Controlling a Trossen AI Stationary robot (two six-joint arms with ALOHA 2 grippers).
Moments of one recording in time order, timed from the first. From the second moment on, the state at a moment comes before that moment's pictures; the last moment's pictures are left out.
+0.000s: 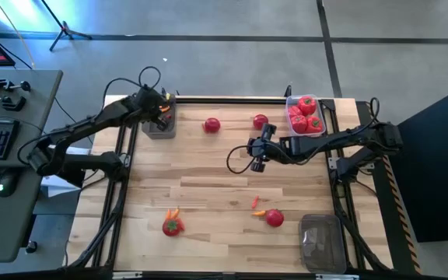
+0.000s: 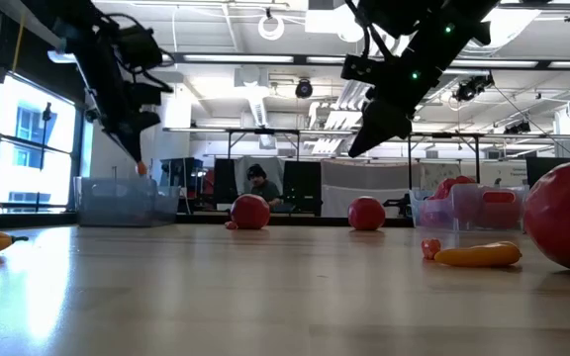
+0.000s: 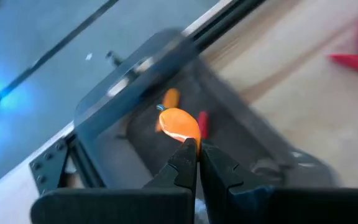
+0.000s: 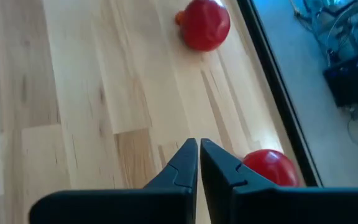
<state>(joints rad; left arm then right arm) 0.79 1.11 0.76 -0.60 -0.33 0.04 -0.02 1.52 0.93 -0.31 0.53 -0.09</state>
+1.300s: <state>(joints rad) 0.98 1.44 0.76 -0.38 -0.29 0.08 -0.05 1.49 0.93 -0.41 0.49 -0.05</state>
